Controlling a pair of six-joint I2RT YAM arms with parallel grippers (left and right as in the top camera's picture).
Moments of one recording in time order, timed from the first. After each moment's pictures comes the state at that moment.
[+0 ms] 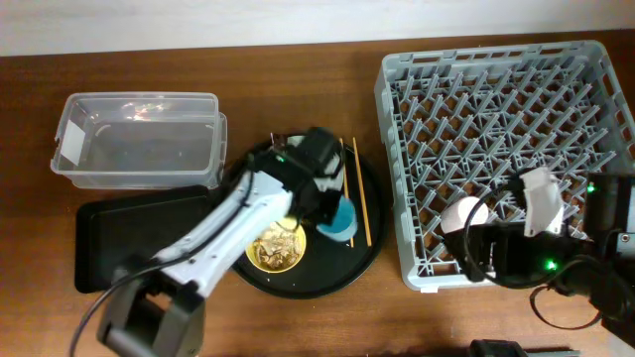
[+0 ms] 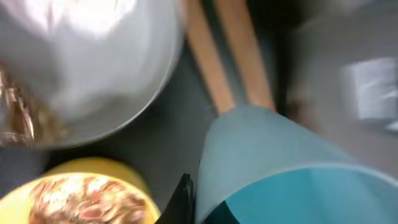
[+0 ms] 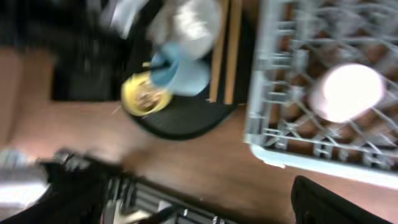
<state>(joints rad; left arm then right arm) -0.60 1.76 1.39 -0.93 0.20 -0.26 -0.10 0.99 1.50 -1.59 -0.55 -0.06</state>
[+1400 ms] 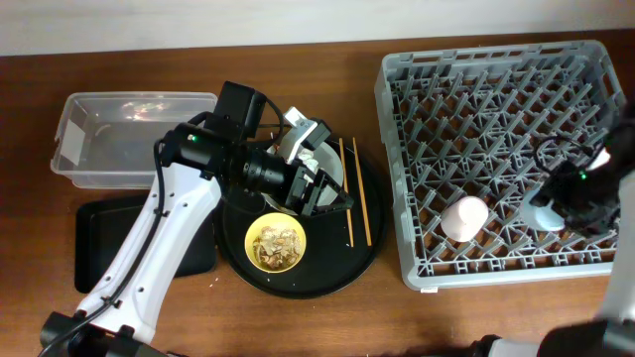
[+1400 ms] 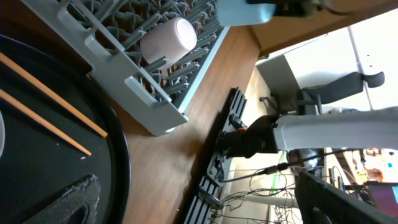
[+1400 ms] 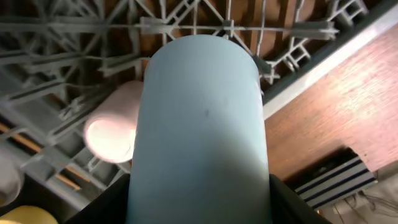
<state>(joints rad) -0.36 1.60 1.50 -1.10 0.97 0.13 -0.47 1.52 1.50 -1.49 -0.07 0.28</state>
